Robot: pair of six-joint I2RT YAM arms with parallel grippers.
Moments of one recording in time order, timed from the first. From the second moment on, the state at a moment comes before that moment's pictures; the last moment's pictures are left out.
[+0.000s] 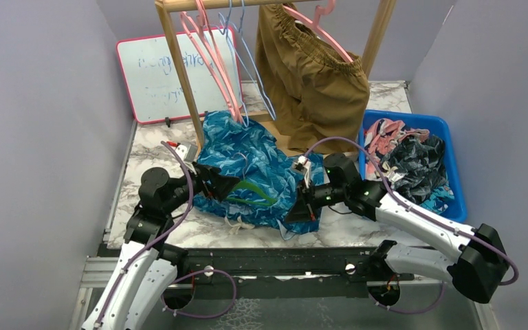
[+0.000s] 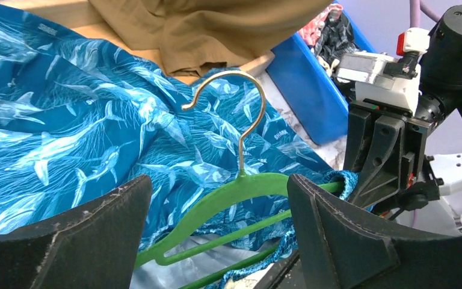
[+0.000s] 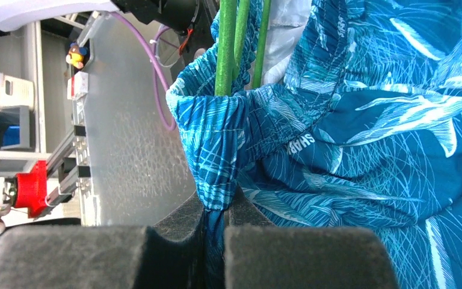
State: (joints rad) left arm -0.29 0.51 0.57 -0.19 0.51 -0.39; right arm 0.75 1.08 0.69 -0.22 -0.77 0.31
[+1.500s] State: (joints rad) left arm -0.32 0.69 0.54 -0.17 0.52 -0.42; right arm 0.87 1.18 0.75 -0.09 -0.65 0.40
